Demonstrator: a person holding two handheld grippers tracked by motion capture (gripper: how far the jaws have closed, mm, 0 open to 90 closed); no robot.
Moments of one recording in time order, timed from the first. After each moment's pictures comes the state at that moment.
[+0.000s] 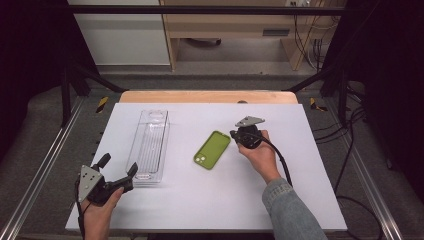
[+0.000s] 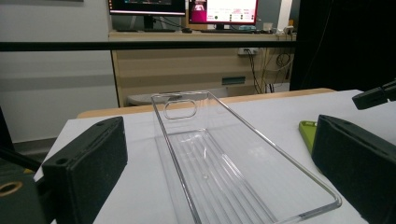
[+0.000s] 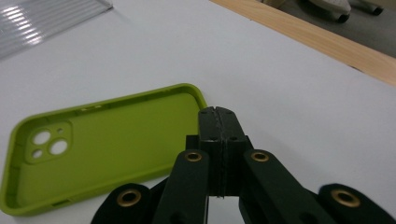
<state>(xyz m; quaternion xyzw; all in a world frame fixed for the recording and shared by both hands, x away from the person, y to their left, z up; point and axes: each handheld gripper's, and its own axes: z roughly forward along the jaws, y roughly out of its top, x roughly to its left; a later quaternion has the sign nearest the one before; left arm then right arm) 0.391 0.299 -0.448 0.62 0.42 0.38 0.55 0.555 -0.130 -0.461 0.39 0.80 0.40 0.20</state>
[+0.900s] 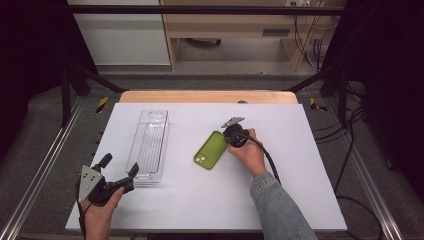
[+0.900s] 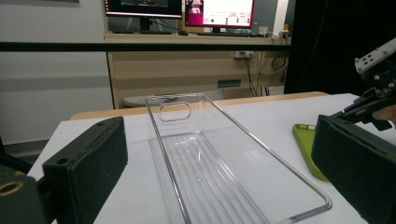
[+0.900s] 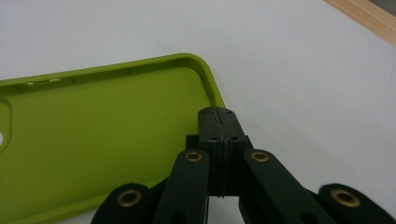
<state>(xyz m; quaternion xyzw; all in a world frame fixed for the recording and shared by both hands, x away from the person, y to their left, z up) 0.390 0.296 -0.448 0.62 0.42 0.37 0.55 0.580 -0.097 -0.488 0.38 0.85 0.30 0.21</state>
